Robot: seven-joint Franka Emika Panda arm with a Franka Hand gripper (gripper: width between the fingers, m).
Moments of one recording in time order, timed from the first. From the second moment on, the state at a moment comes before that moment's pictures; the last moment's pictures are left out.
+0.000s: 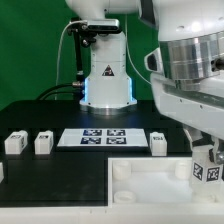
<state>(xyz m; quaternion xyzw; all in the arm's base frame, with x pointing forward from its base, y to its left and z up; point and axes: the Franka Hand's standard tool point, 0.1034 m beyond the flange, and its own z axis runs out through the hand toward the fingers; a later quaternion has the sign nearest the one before) 0.625 0.120 0.090 -0.79 0.61 0.06 0.08</state>
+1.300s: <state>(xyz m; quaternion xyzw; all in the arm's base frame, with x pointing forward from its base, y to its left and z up) 0.624 0.111 0.081 -0.99 0.06 0.02 0.07</state>
